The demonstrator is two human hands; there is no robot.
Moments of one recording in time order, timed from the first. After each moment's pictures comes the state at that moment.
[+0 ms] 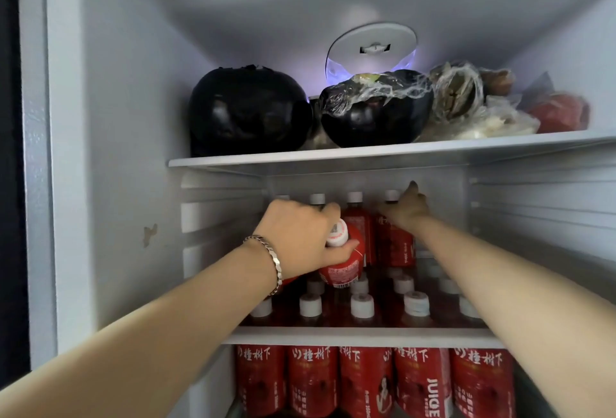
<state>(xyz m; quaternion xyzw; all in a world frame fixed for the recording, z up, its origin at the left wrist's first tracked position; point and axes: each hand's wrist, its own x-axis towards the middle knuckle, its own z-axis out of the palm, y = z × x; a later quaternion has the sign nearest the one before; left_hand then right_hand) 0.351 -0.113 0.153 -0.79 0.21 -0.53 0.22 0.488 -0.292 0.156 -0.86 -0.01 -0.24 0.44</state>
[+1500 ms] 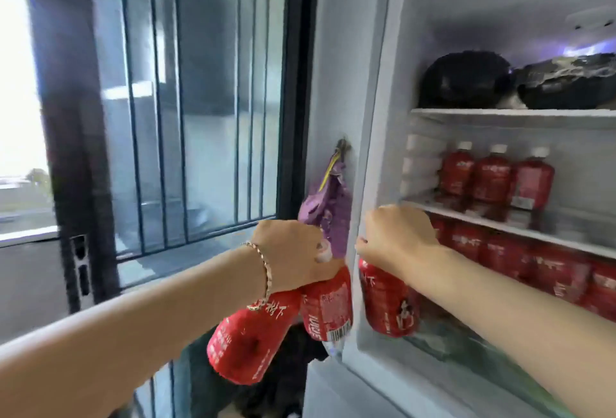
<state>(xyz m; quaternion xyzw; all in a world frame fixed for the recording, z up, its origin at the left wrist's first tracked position) 0.001 -0.053 0.072 -0.96 -0.17 -0.20 0.14 0.110 -0.156 0.090 -0.86 -0.43 -0.27 0.01</state>
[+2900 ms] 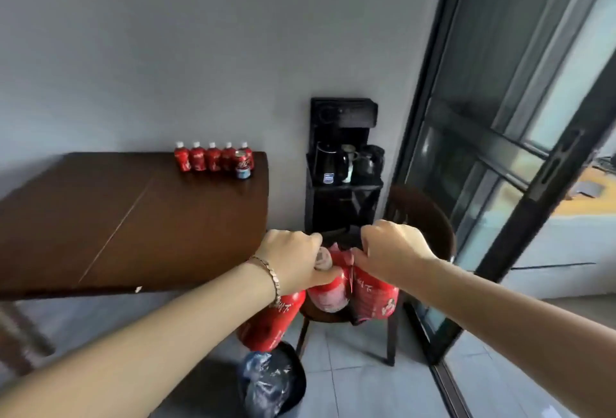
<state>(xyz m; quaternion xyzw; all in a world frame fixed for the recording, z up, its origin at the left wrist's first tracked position) -1.087 -0.205 -0.129 -0.28 -0.96 0.01 0.08 -1.074 -0.039 -0.113 0.07 -1.00 -0.01 0.04</state>
